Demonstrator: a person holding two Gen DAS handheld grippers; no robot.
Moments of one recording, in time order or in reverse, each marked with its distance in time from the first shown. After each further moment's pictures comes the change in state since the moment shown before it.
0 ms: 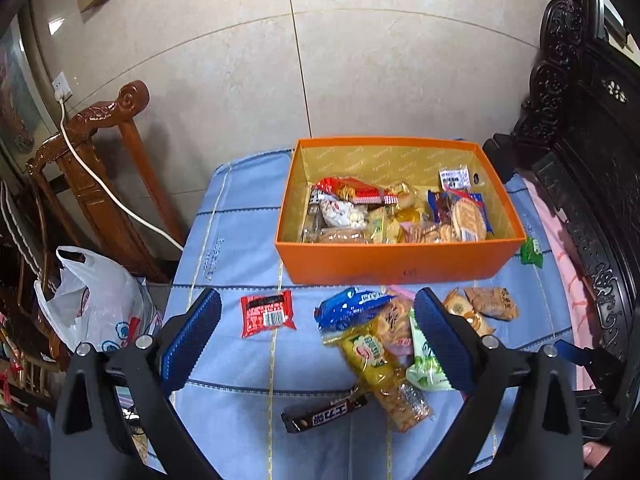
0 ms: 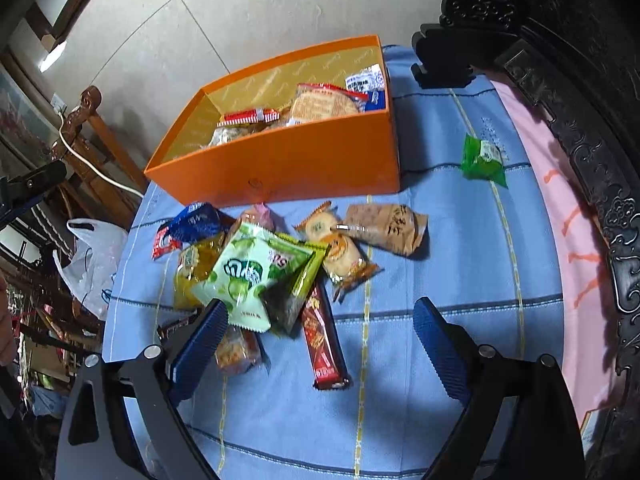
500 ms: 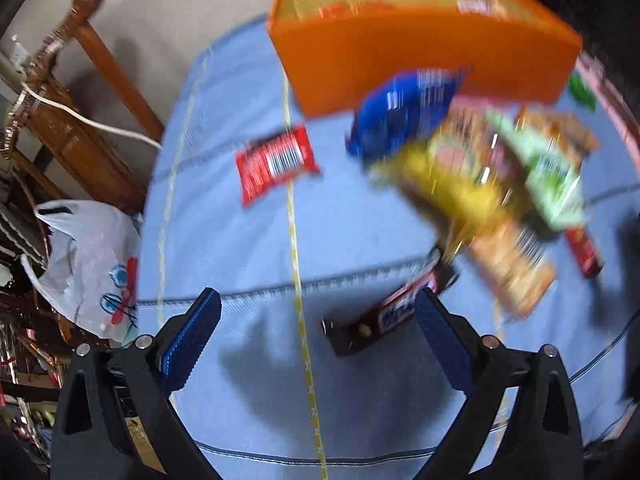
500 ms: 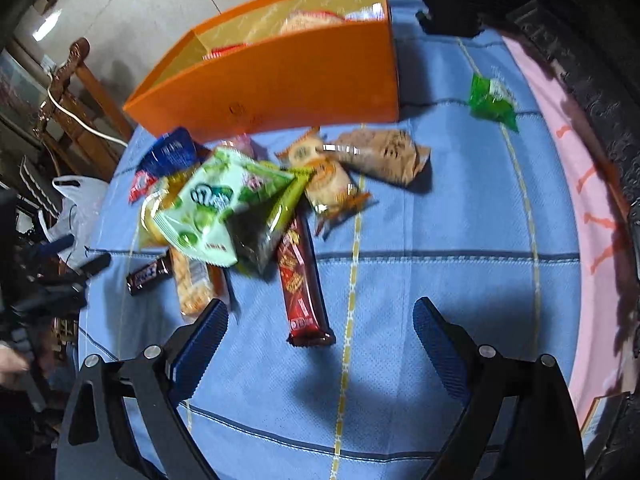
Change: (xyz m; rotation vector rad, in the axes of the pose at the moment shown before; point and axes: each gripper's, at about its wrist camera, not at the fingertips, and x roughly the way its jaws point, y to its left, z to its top) left arm 0.114 0.021 -0.137 0.176 0.315 0.048; right arm 0.043 -0.008 -0.032 -0.037 0.163 -0.019
